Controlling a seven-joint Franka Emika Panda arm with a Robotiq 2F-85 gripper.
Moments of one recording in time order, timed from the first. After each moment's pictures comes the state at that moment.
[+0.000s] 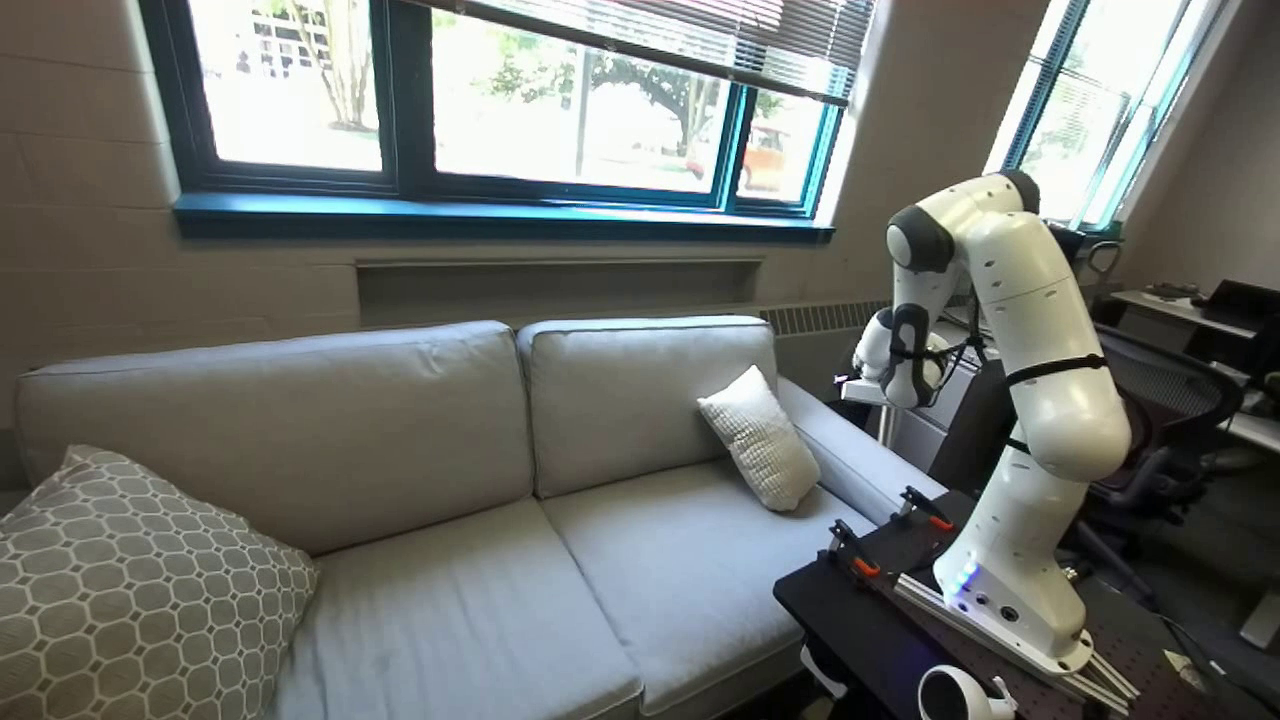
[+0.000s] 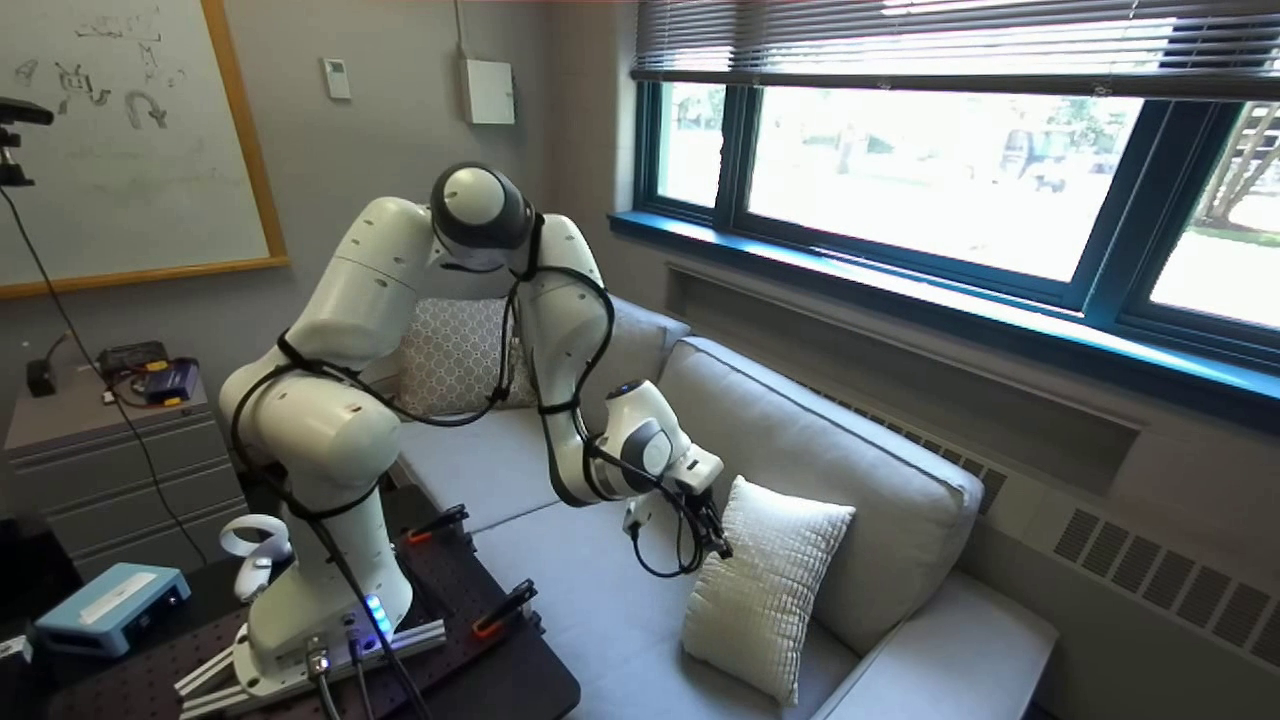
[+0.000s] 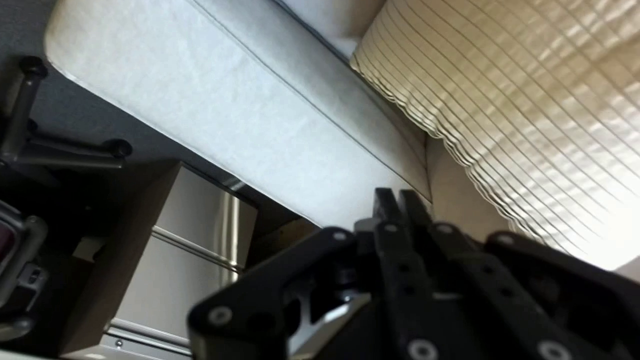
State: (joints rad) arm 0.34 0.67 -0.93 -2.43 -0.69 3.48 1.18
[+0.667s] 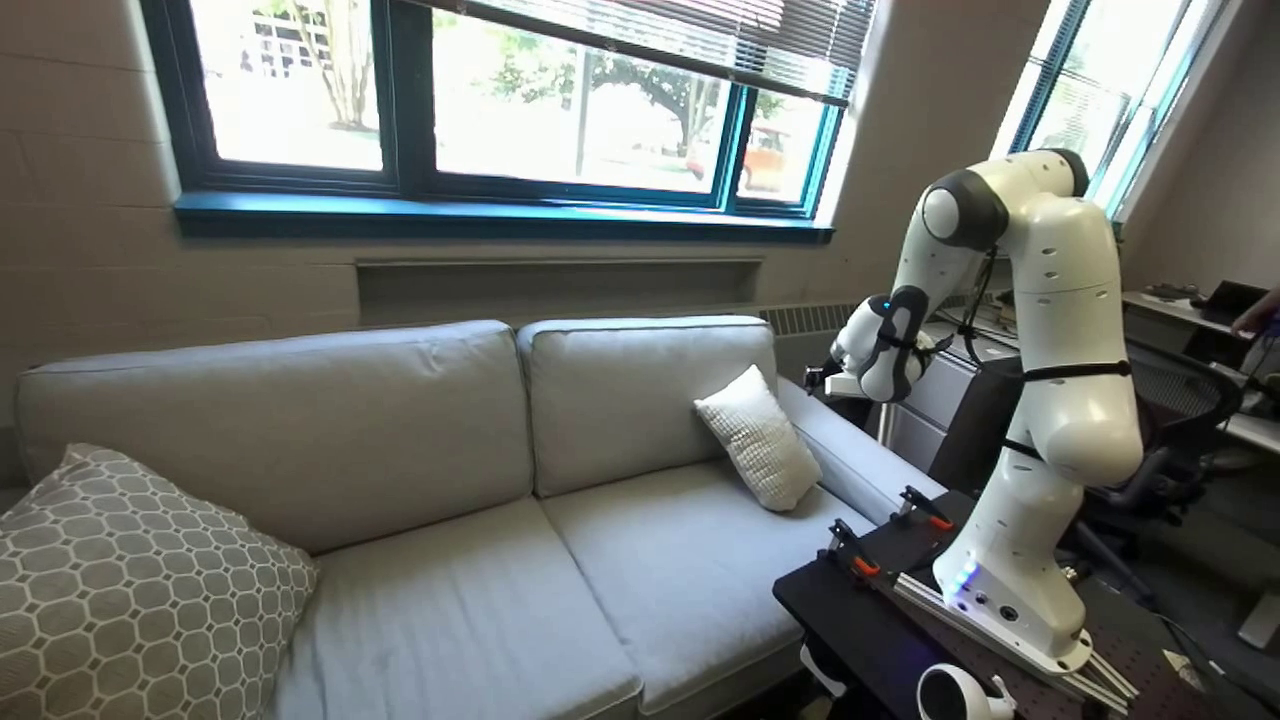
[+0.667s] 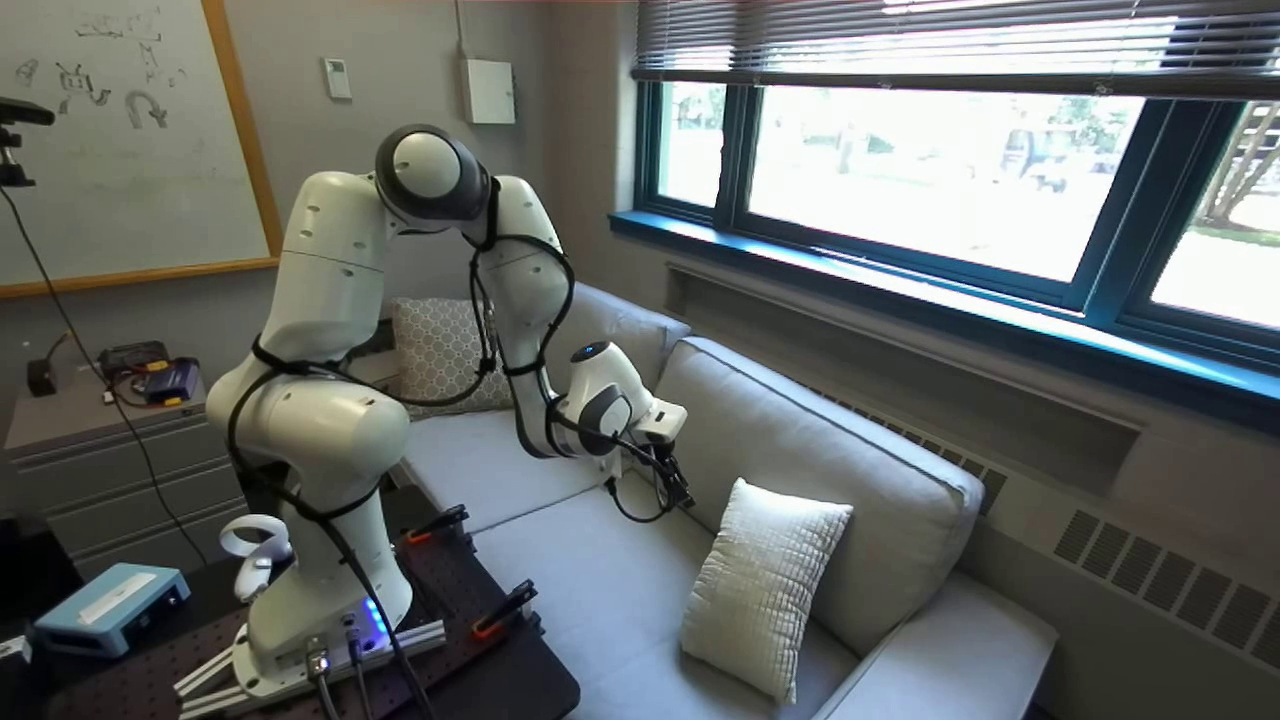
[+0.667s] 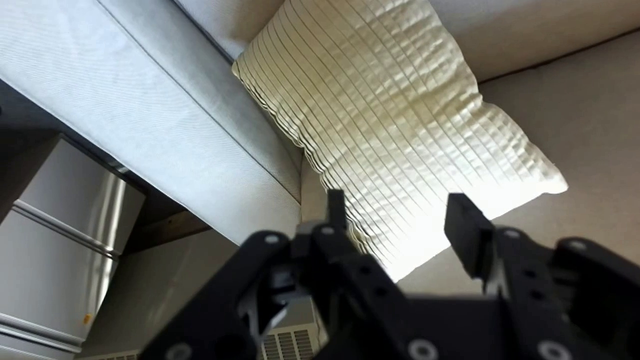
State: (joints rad) arm 0.51 0.44 -0.89 -2.59 -0.51 3.45 0.85
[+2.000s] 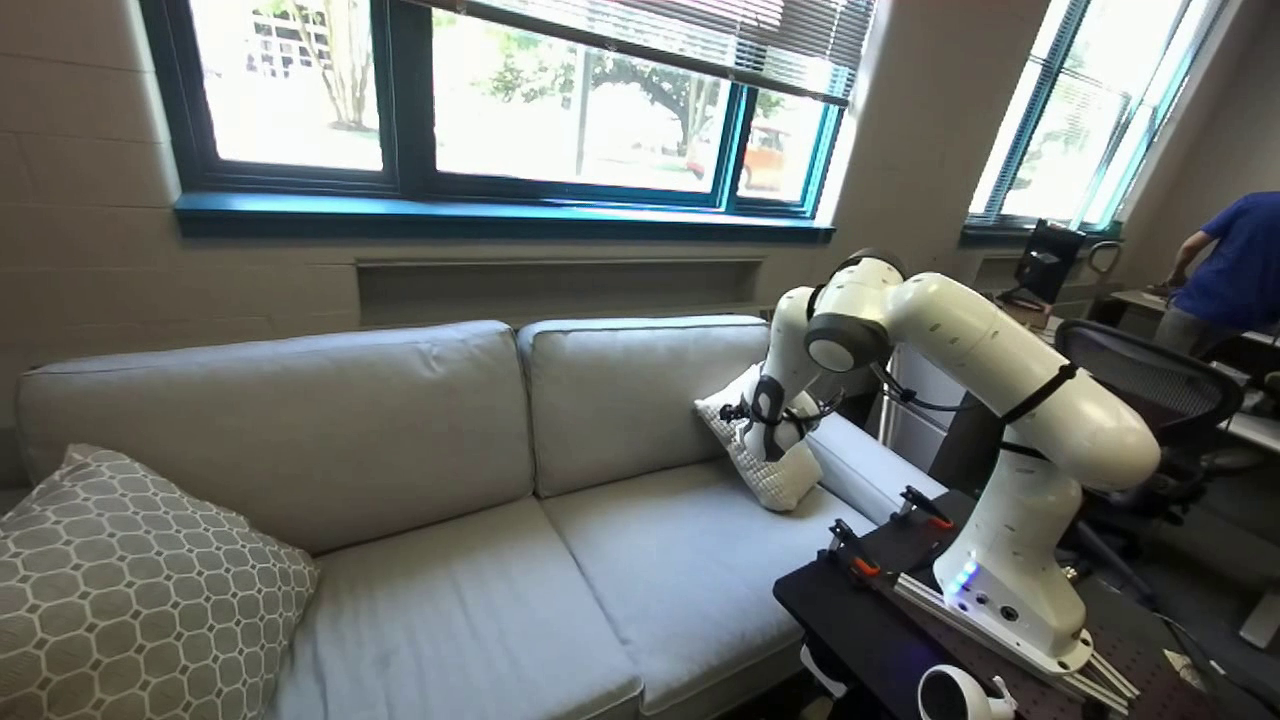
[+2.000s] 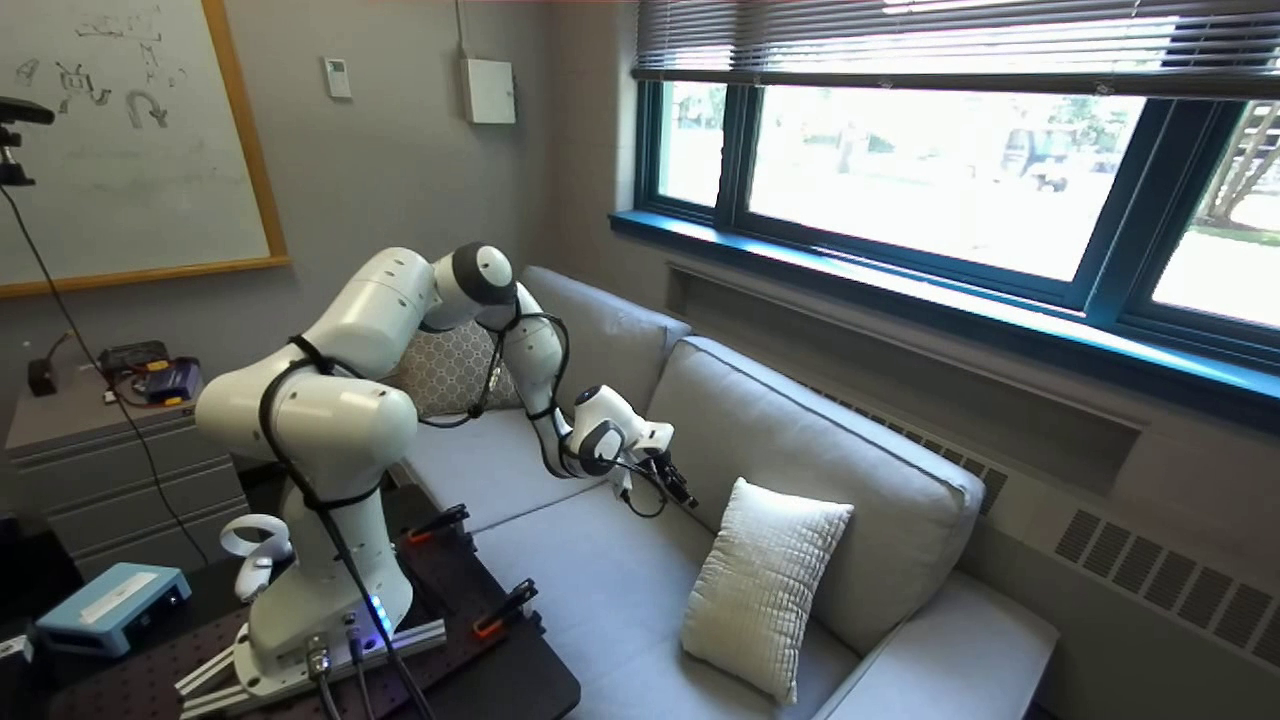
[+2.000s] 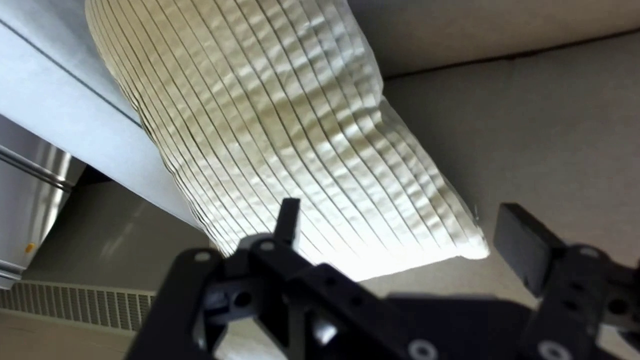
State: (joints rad) arm 0.70 1.14 -0.65 -2.06 0.32 3.45 0.62
